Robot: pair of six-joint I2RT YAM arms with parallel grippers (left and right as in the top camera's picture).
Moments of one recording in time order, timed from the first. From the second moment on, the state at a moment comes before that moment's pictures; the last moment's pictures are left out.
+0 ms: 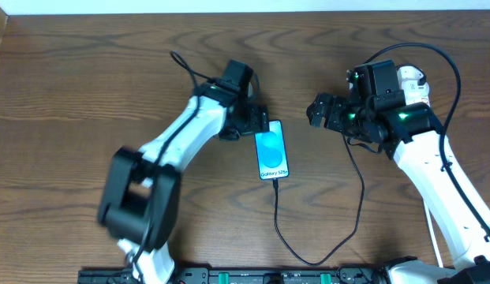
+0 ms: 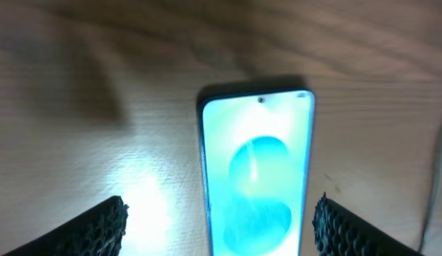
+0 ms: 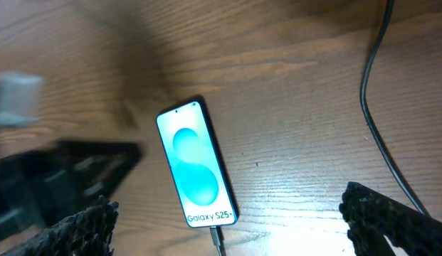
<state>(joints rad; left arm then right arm) -0.42 1.87 1.36 -0.74 0.24 -0.51 0.28 1.45 1.21 -0.78 -0.20 0.58</state>
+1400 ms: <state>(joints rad) -0.42 1.19 1.38 -0.91 -0.01 -0.46 0.26 1.45 1.21 -0.79 -0.18 0.53</state>
